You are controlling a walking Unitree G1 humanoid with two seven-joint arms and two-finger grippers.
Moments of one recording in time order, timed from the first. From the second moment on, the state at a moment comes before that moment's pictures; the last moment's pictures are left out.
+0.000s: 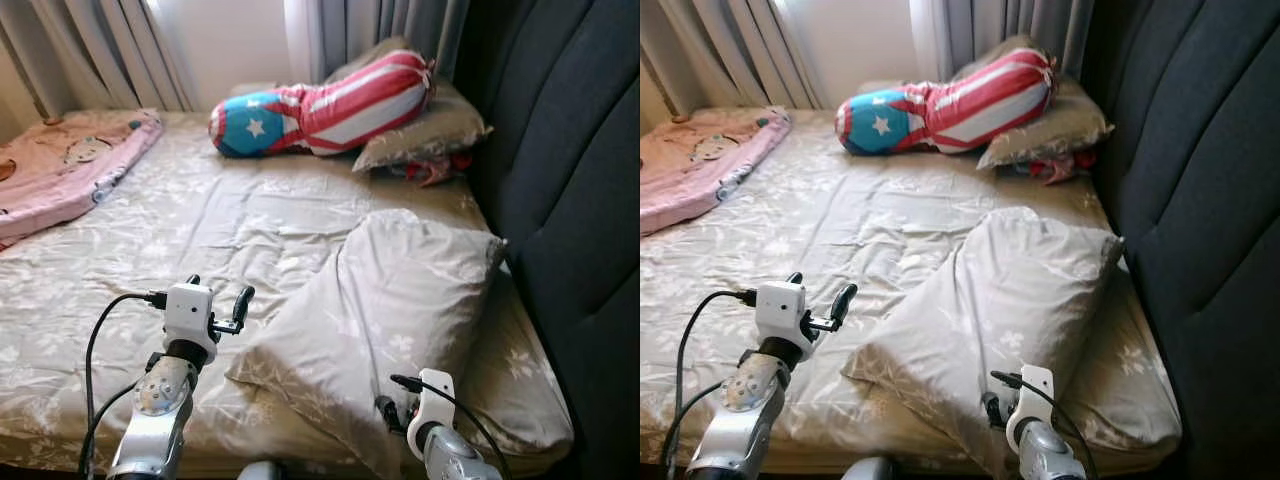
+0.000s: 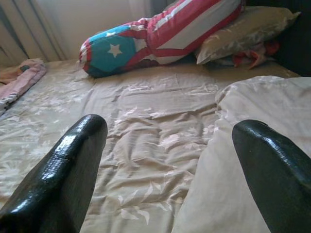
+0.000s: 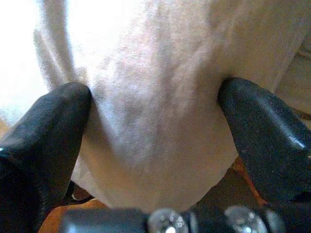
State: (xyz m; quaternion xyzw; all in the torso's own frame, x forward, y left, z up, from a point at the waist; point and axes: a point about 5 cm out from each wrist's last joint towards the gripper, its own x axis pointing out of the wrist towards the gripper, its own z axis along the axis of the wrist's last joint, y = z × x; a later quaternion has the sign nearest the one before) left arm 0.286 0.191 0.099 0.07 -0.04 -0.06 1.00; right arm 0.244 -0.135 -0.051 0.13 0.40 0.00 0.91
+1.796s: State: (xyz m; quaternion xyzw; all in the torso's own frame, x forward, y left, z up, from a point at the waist) left arm 0.272 0.197 0.129 0.10 -0.03 -0.07 0.99; right arm 0.251 -0.122 -0.045 0.17 0.36 0.05 0.91
